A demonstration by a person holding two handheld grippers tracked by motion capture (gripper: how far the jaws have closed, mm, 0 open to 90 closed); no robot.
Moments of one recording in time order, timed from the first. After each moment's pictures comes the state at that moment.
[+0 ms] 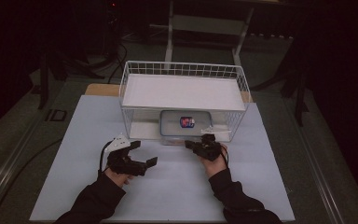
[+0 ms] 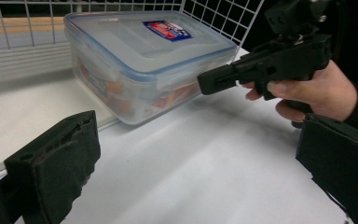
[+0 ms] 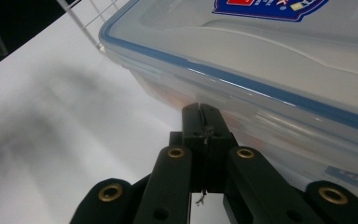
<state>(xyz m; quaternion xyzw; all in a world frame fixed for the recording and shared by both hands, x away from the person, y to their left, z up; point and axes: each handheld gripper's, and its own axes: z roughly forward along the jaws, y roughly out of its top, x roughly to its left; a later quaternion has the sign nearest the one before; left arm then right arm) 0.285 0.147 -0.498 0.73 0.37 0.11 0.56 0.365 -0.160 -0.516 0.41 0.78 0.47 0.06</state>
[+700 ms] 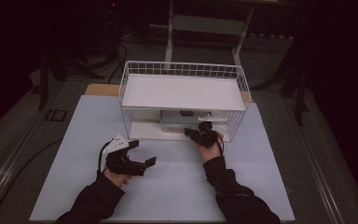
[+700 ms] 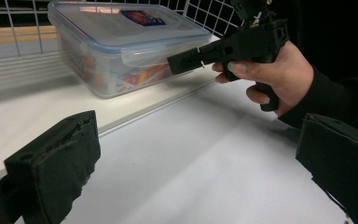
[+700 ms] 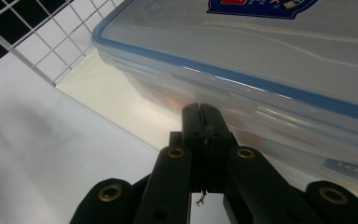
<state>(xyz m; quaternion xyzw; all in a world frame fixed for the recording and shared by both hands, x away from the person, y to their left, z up) 0.282 0.150 -0.499 0.73 0.37 0.12 0.57 0.410 -0.149 -0.515 0.44 0.76 0.47 0.09</state>
